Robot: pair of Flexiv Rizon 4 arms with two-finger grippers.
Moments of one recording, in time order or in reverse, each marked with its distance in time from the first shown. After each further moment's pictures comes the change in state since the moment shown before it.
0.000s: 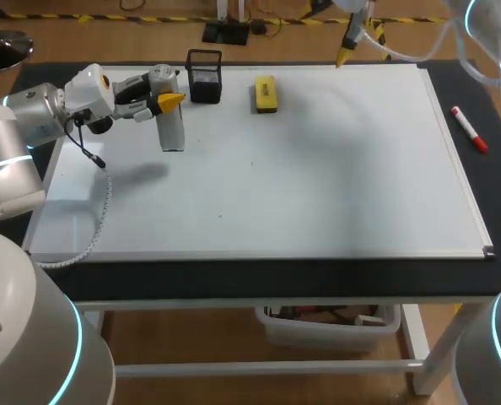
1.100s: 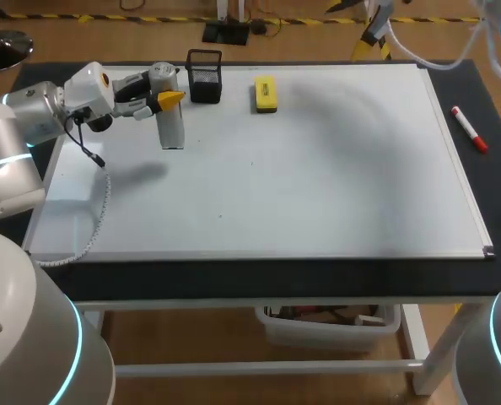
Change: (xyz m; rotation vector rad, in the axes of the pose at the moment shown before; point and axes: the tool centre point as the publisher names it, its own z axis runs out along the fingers) left arm -0.002 -0.006 0.002 0.002 0.009 0.016; right arm 0.022 -0.007 -0.041 -0.151 -0.094 0.223
